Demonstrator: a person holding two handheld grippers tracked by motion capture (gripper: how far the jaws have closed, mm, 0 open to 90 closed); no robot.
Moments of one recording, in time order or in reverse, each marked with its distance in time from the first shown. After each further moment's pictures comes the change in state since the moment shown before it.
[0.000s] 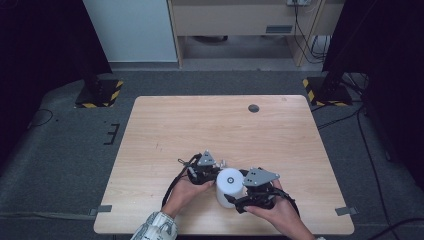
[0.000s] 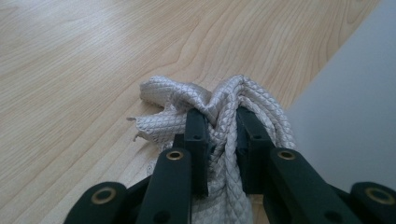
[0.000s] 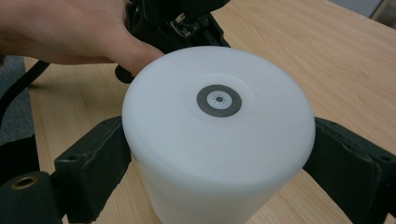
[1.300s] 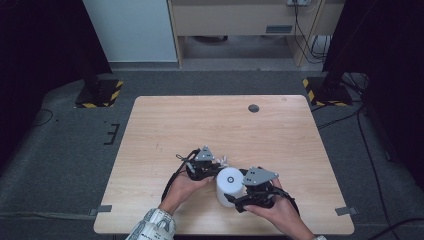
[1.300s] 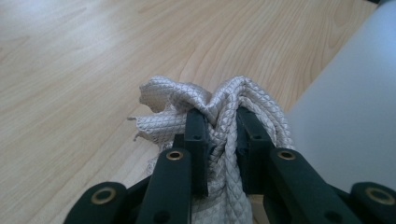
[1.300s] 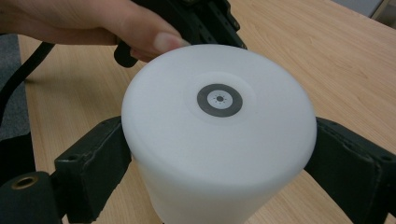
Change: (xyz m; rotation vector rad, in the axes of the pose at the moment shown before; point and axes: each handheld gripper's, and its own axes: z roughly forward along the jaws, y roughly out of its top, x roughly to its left) left arm 0.004 0.017 -0.012 -0.052 -0.031 -0.004; right arm -0.002 0.001 0.002 0.011 -0.002 -0.010
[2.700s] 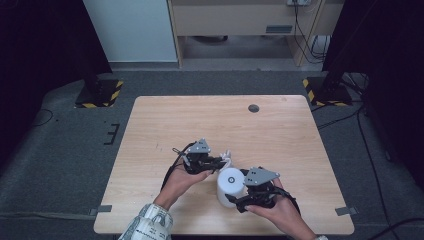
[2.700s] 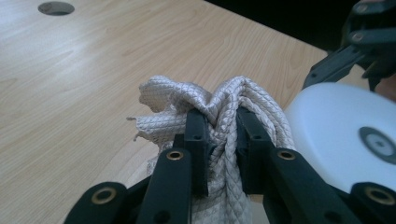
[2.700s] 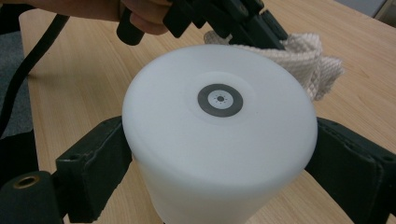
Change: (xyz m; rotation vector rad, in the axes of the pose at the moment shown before) left arm 0.007 0.019 -0.020 -0.100 -0.113 -0.021; right arm -0.001 -0.001 -0.002 0.002 0.011 0.000
